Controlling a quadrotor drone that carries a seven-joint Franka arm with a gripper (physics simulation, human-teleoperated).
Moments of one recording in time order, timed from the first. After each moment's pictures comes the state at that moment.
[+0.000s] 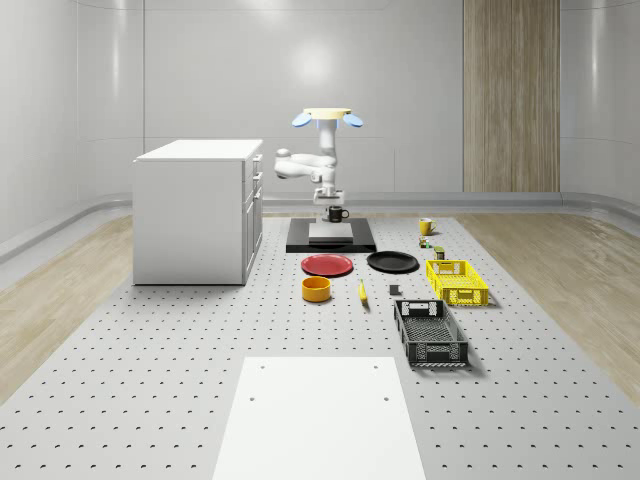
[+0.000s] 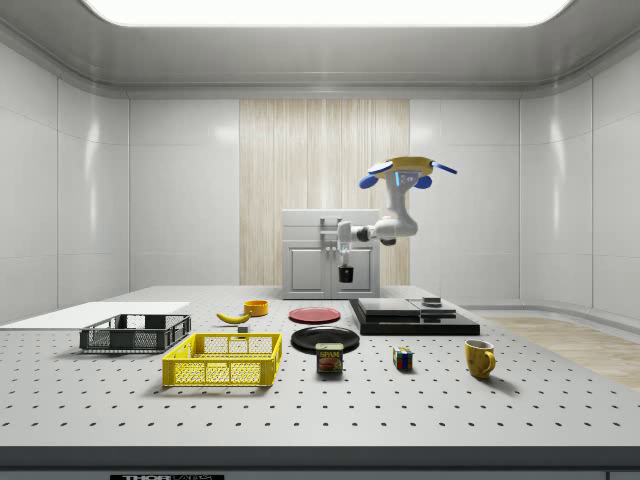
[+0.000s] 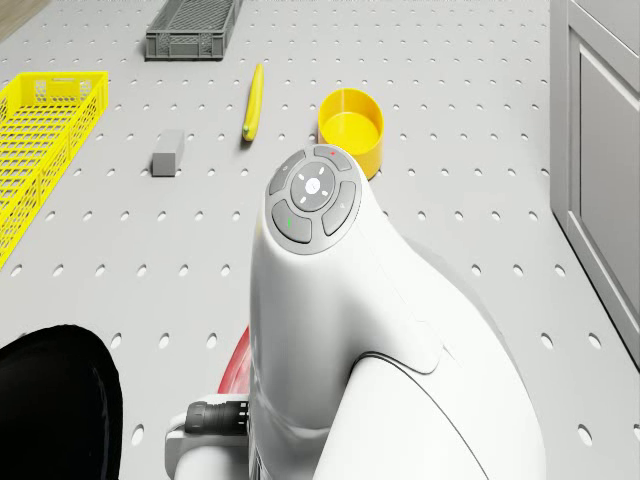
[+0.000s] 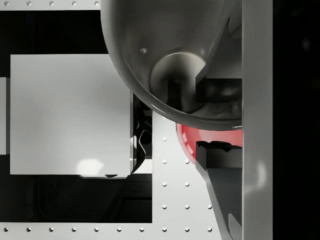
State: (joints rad) arm -1.22 -1.57 1.44 -2.84 -1.70 1.61 1.72
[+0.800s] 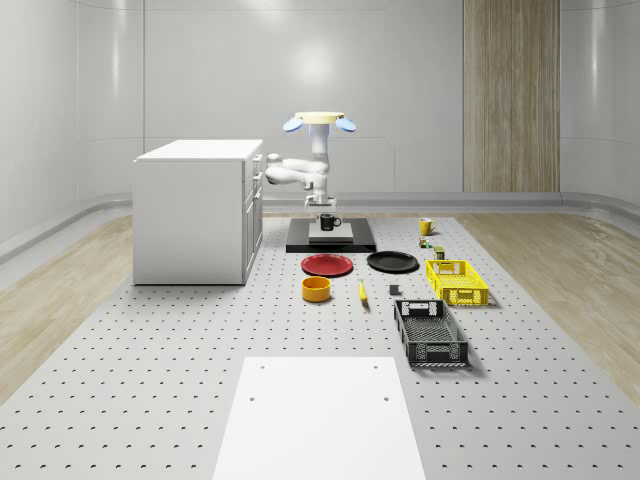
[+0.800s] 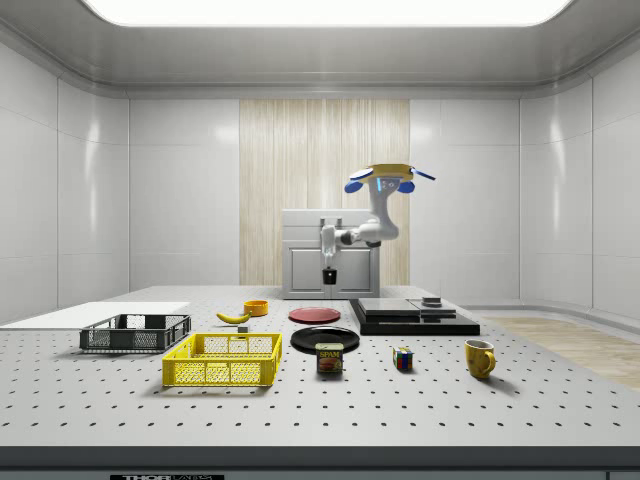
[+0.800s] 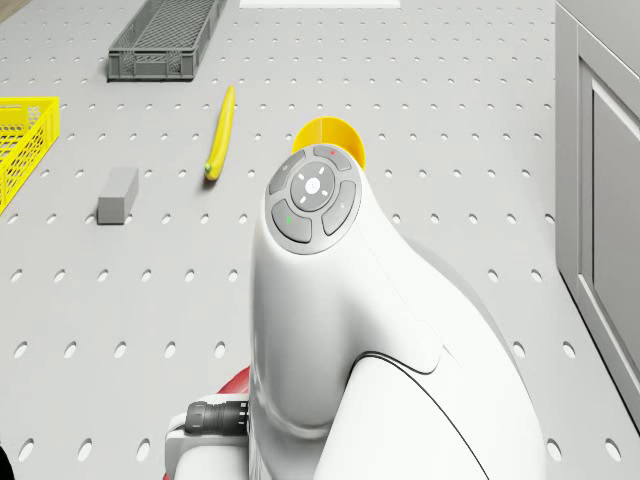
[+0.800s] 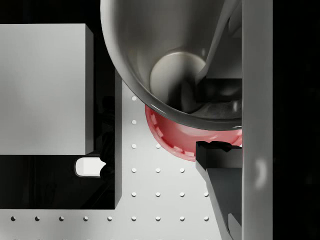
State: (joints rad) arm -1.23 -1.58 1.44 -2.84 -1.69 1.62 1.72
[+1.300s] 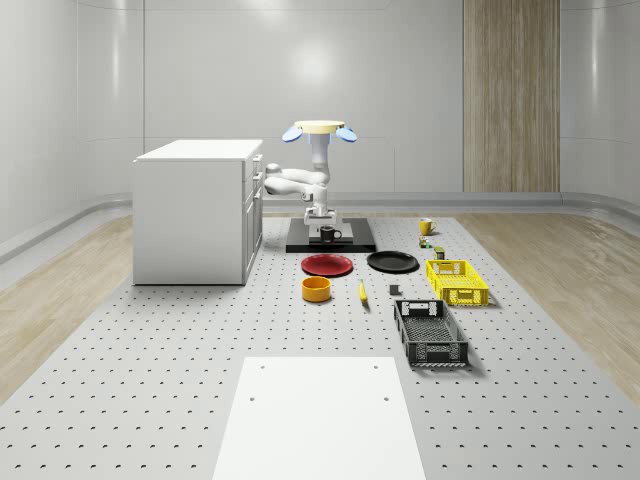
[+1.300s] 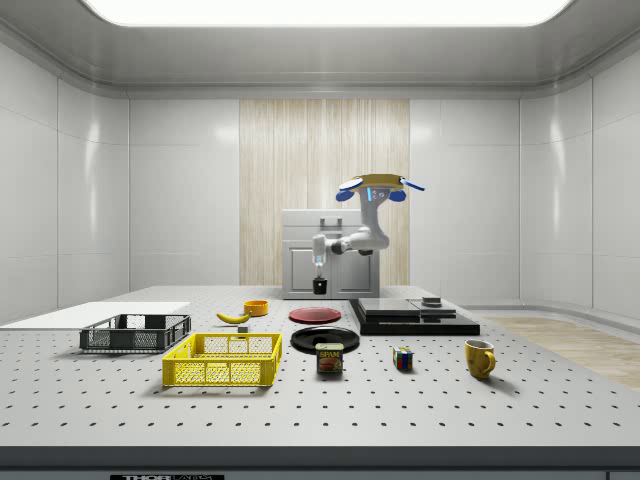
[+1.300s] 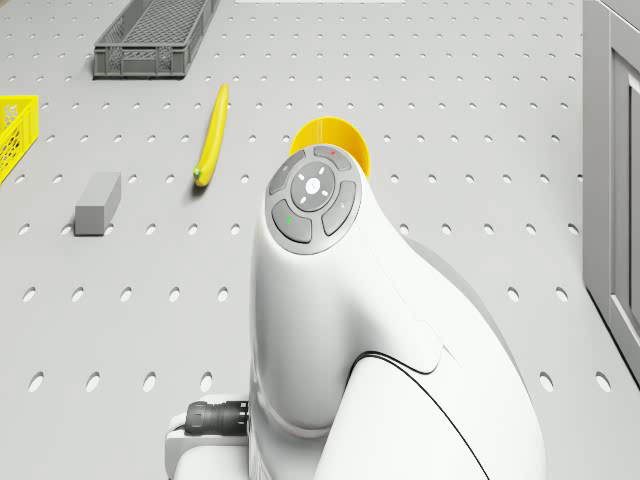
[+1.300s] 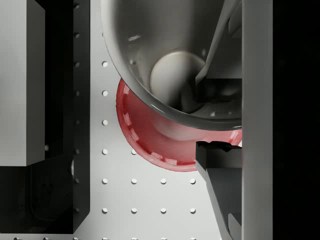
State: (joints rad) arm -1.23 -1.59 1.44 -2.84 -1.69 1.63 1.72
